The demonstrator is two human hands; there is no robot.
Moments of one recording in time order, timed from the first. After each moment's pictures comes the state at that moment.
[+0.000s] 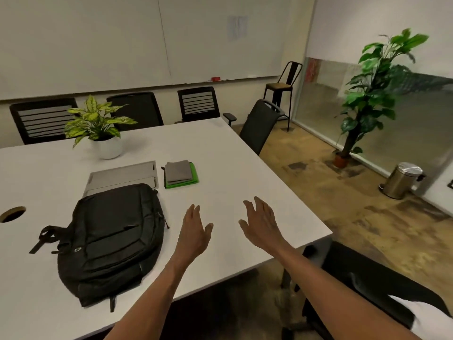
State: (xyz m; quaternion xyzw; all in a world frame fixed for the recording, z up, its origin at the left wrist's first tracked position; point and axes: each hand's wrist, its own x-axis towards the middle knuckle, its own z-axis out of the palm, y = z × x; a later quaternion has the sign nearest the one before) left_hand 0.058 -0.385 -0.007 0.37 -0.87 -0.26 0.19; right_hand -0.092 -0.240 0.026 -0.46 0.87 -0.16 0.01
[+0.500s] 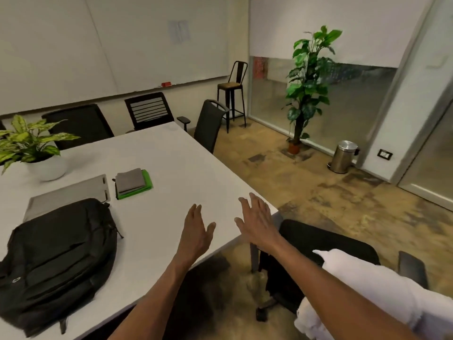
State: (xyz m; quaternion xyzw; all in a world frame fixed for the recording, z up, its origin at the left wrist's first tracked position) left_hand -0.018 -0.231 0.009 0.29 -0.91 -0.27 0.16; right_hand -0.134 -0.080 0.037 -0.39 0.91 -0.16 -0.03
